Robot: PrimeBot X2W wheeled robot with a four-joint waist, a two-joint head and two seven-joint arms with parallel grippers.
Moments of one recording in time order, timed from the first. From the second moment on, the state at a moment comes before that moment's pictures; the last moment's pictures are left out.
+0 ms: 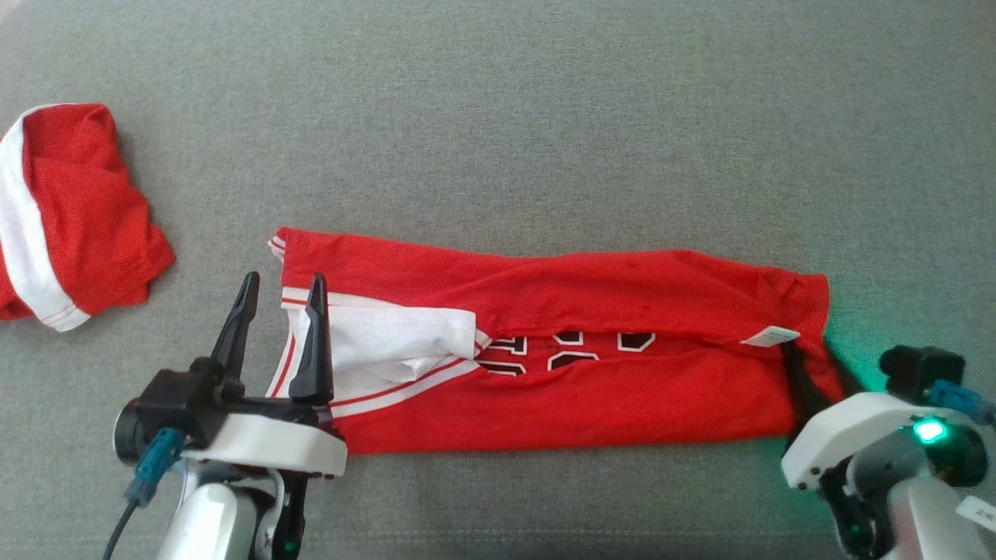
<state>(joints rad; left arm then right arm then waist) -0.05 0.13 -0.24 0.03 -0.27 0.07 -0.25 -0.06 -0.07 -0.05 0.26 0.23 0.13 0.19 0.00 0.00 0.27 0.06</state>
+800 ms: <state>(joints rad) -0.05 0.11 -0.21 0.04 -0.25 0.05 -0.25 -0.05 -0.10 -0.31 0.11 0.22 0.13 0.25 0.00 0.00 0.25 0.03</state>
